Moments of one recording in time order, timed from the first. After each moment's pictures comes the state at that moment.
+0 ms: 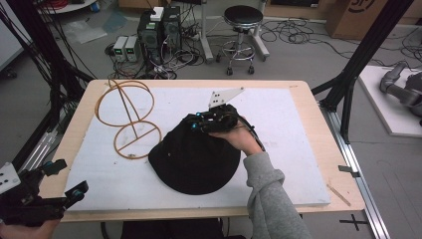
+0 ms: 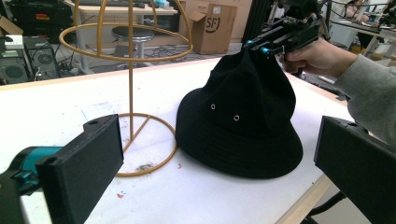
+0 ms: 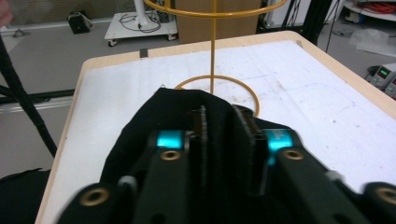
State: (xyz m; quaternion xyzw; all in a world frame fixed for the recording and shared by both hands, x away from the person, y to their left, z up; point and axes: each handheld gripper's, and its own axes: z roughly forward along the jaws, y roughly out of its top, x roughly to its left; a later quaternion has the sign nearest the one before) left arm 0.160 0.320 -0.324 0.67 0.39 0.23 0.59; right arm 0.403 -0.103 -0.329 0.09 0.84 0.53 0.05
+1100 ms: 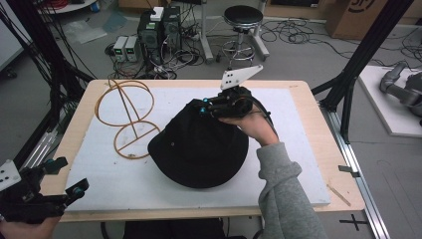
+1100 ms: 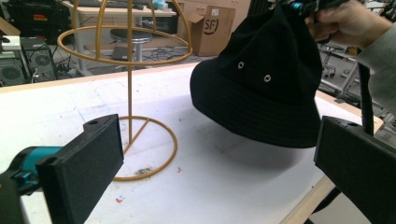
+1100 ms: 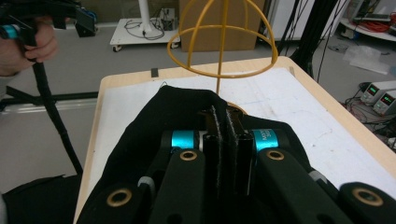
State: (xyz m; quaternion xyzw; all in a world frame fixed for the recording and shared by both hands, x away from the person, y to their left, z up) left arm 0.165 0.319 -0.323 0.67 0.39 0.23 0.59; right arm 0.385 -0.125 -0.251 0.08 0.84 0.54 0.06
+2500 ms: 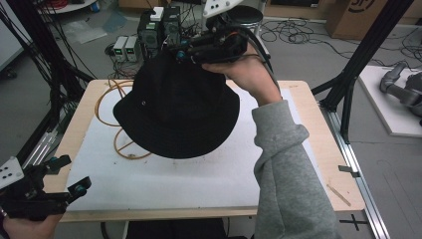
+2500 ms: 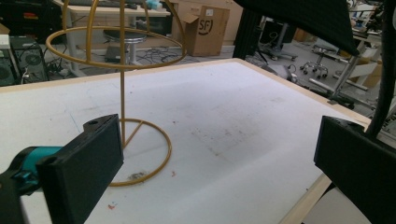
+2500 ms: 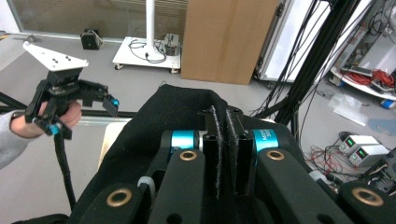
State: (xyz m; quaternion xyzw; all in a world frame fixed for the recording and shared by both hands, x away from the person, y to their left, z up) left arm 0.170 0.316 -0.322 0.67 0.38 0.22 0.60; right arm 0.377 -0.083 -0.101 0.02 0.82 0.56 0.10
